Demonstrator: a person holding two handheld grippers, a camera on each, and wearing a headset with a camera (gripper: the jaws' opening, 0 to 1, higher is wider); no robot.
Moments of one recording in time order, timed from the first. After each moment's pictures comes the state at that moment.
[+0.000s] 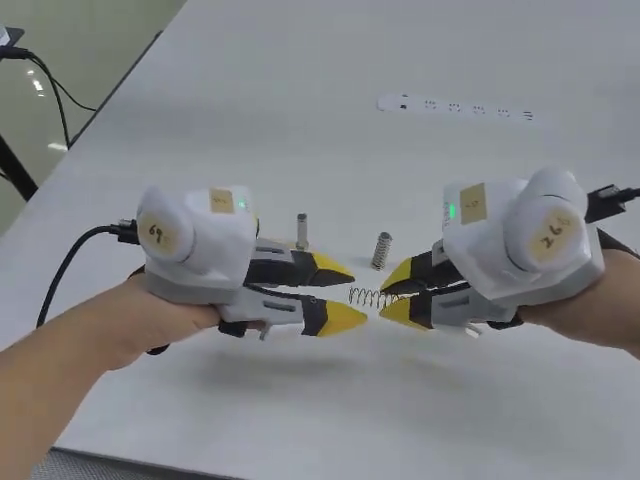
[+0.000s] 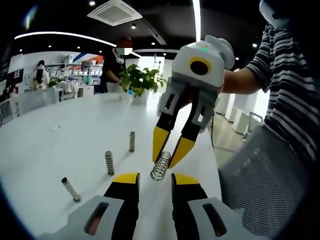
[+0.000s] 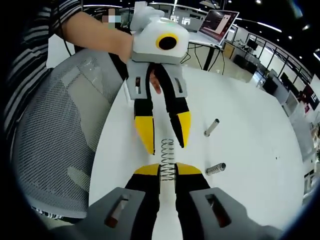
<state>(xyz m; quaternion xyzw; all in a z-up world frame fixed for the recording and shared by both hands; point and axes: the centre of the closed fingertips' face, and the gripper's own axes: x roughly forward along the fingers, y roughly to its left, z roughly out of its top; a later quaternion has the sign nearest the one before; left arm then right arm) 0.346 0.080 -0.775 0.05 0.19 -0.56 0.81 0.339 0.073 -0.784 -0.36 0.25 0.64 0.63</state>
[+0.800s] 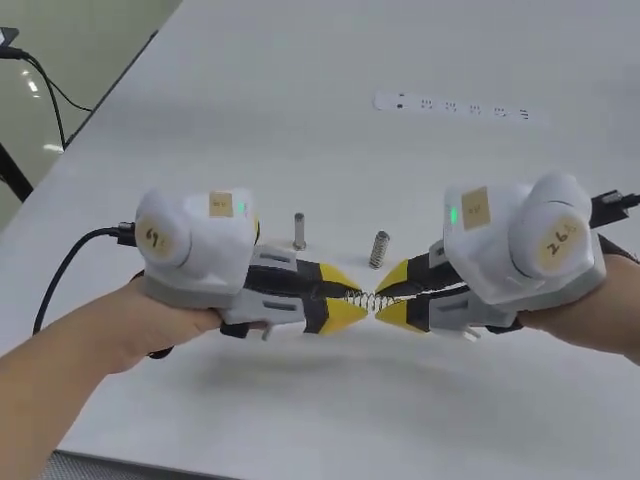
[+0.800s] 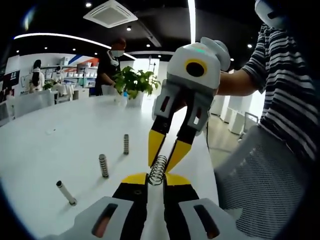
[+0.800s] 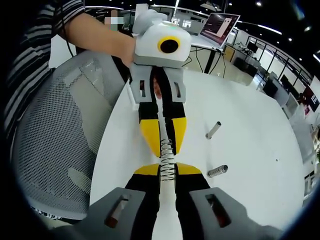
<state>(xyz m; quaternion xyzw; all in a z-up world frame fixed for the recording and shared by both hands) 0.338 0.073 -0.771 0.05 0.18 -0.58 0.80 0.334 0.076 -0.783 -0.35 0.24 0.64 0.64</state>
